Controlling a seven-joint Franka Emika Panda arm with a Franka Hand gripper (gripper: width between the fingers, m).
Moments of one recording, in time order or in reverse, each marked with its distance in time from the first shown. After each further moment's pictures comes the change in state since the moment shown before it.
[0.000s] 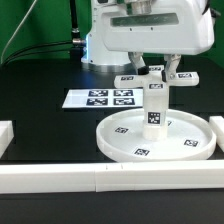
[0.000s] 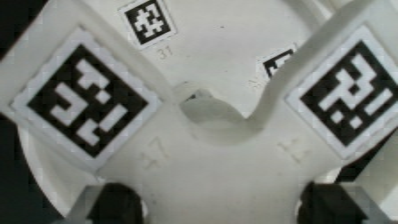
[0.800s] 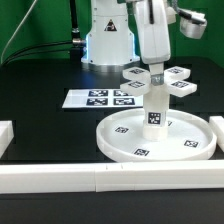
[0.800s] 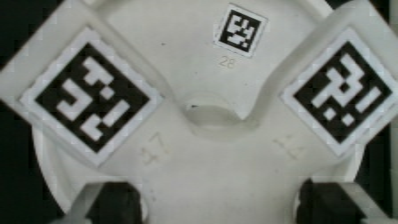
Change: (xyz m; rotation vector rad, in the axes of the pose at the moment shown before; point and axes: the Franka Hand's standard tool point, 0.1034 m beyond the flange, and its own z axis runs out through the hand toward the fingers) arm -0.001 -0.004 0.000 0.023 0.004 0.678
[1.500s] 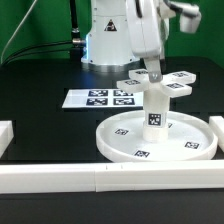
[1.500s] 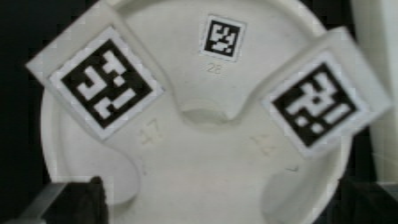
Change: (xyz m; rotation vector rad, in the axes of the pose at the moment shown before) arm -0.004 -0.010 -0.020 0.042 -0.059 0.059
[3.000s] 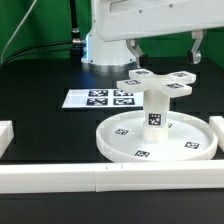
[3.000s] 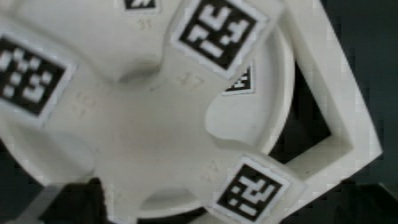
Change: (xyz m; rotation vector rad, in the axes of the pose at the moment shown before) arm -0.017 -0.010 -0.004 -0.088 0.042 -1.467
